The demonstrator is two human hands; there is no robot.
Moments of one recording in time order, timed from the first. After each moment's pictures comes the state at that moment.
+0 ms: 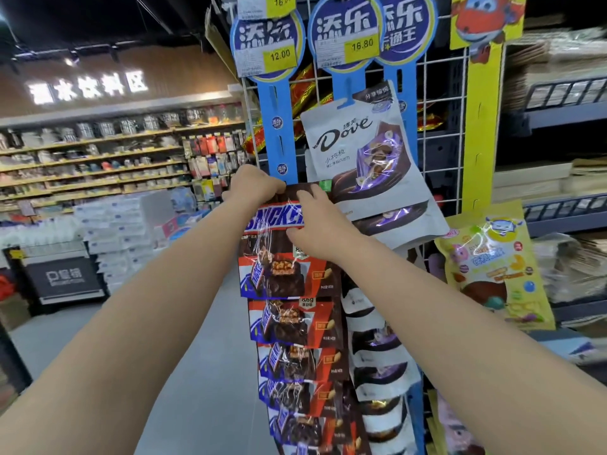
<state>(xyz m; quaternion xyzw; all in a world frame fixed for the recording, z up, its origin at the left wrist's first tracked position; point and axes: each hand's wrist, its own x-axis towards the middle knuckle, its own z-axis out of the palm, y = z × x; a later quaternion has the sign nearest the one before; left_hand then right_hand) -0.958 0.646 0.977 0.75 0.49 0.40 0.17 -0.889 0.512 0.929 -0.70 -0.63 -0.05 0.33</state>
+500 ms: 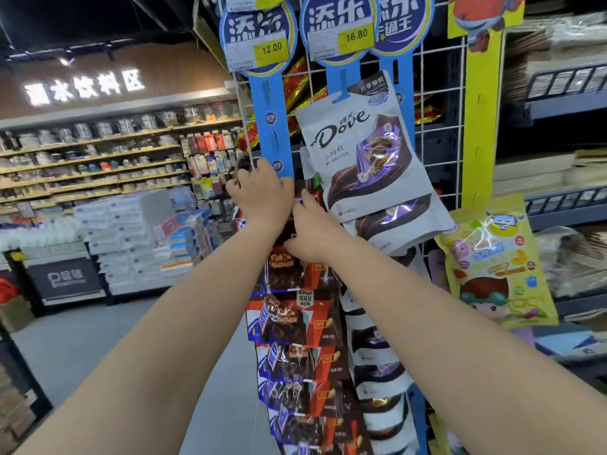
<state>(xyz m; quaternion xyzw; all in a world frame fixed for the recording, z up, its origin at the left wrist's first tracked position) -0.928 0.633 0.943 0.72 0.49 0.47 -0.12 -0.876 0.537 0.915 -0.72 -0.65 -0.05 0.25</state>
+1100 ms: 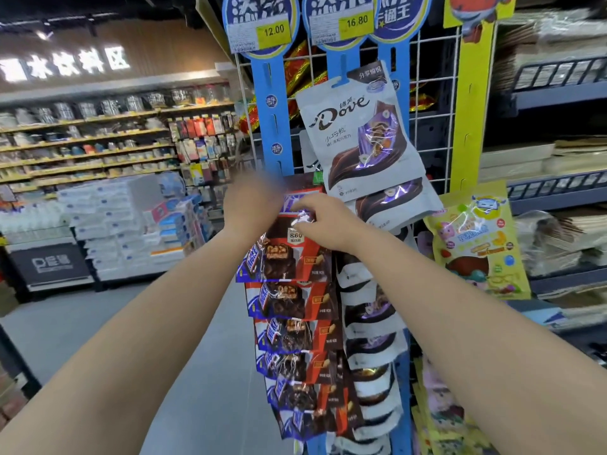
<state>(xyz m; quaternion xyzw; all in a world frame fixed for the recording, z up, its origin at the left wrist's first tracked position) -0.977 0.629 0.907 0.82 0.35 0.44 -0.11 -0.870 0.501 0.904 -0.66 -0.66 0.02 0.36</state>
